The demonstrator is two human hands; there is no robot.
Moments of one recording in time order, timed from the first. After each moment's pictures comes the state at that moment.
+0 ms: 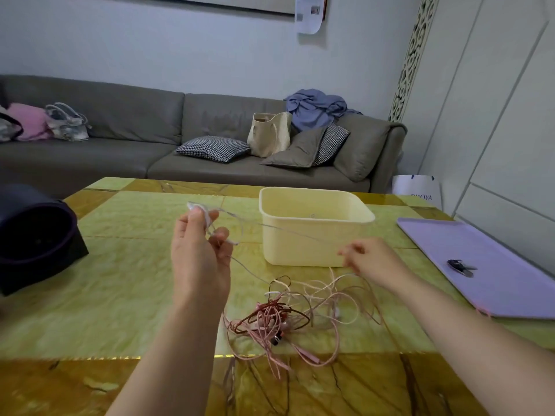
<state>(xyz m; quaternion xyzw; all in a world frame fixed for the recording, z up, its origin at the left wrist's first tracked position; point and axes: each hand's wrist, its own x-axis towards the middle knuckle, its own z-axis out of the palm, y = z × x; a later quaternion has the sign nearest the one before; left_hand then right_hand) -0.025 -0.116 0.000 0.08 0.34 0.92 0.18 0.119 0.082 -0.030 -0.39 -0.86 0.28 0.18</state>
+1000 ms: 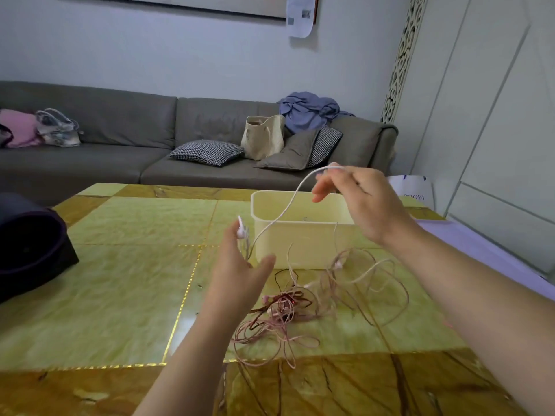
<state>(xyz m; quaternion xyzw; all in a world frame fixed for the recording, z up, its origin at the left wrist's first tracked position) -0.003 -0.099 -0.032 0.35 0.73 0.58 0.09 0.107 0.052 0.058 -0.10 -0.86 0.30 0.40</state>
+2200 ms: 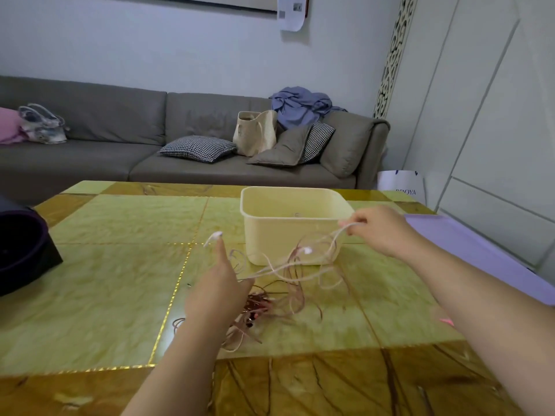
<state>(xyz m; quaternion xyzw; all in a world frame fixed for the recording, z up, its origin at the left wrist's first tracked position) -0.027 -0.085 -0.068 0.33 0.89 0.32 0.06 0.140 0.102 0.022 -0.38 -0.90 0.13 0.19</state>
